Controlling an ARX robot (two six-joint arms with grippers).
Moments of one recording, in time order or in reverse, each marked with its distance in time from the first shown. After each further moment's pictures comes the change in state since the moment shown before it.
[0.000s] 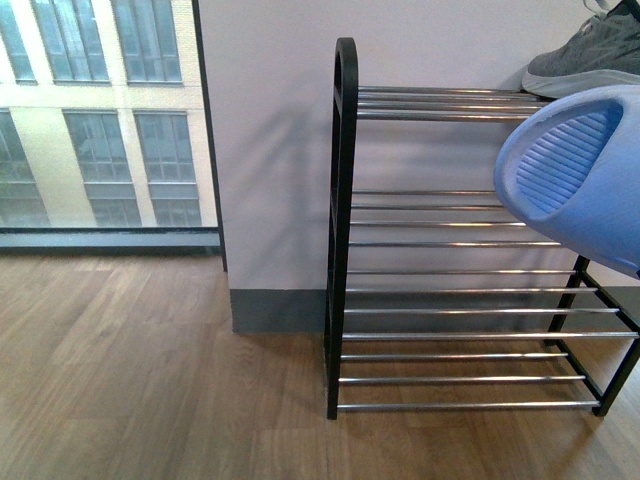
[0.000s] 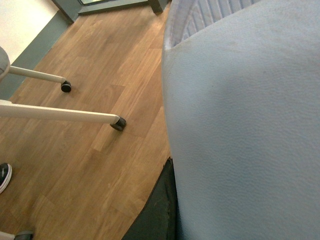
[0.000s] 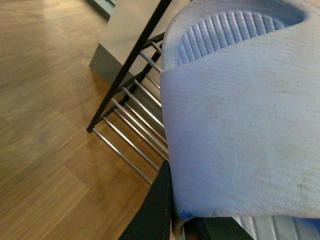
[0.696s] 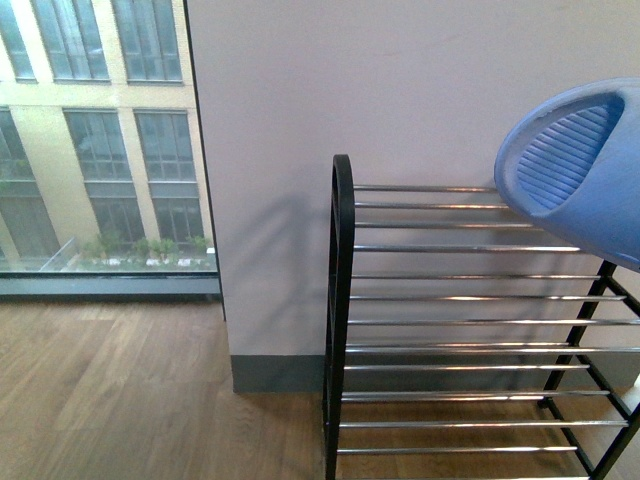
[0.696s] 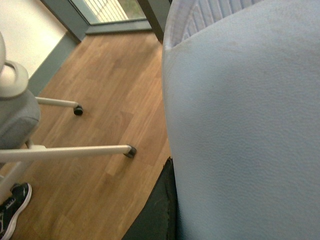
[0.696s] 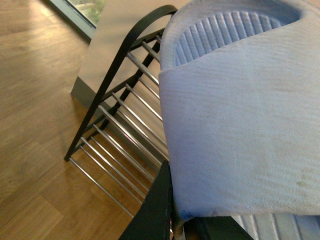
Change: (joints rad) left arm 0.000 0.001 0.000 0.000 0.000 0.002; right arm 0.000 0.002 -0.001 0.000 0.000 0.003
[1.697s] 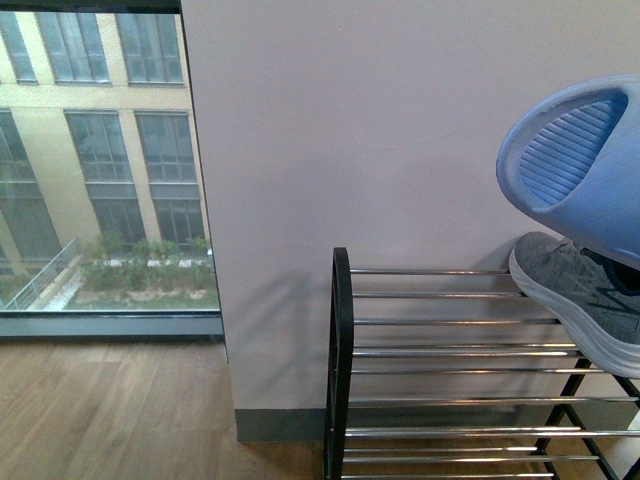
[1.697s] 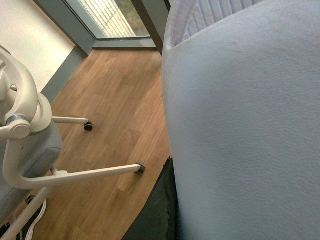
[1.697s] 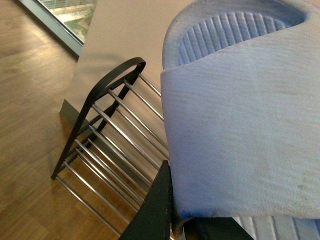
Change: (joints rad) left arm 0.000 -0.001 0.000 0.000 0.000 0.001; right arm 0.000 -0.002 0.000 0.000 0.000 0.000
